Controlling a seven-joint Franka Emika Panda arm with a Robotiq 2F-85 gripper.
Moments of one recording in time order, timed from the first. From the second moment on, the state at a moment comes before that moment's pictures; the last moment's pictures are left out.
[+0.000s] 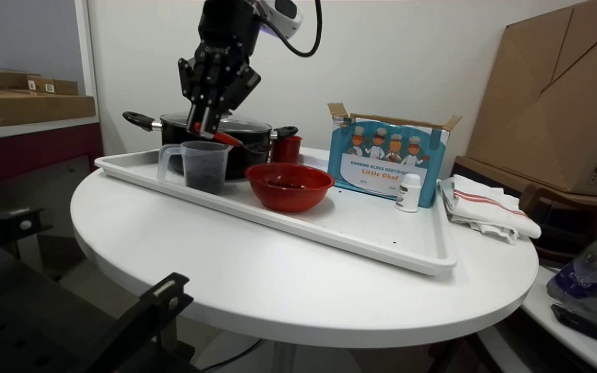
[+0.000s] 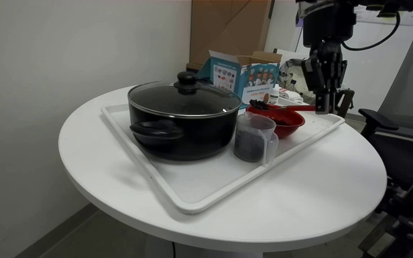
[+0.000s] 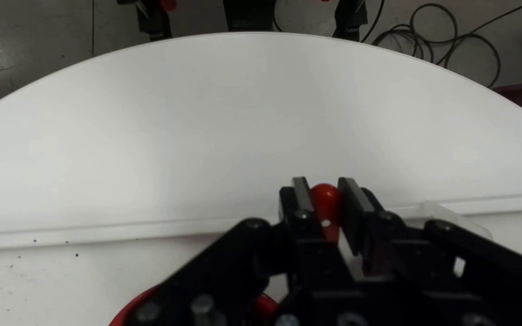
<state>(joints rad) 0.00 0.04 0.01 -2.48 0.02 2.20 0.06</state>
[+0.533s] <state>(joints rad) 0.04 0.00 0.05 -2.50 0.03 2.20 0.06</state>
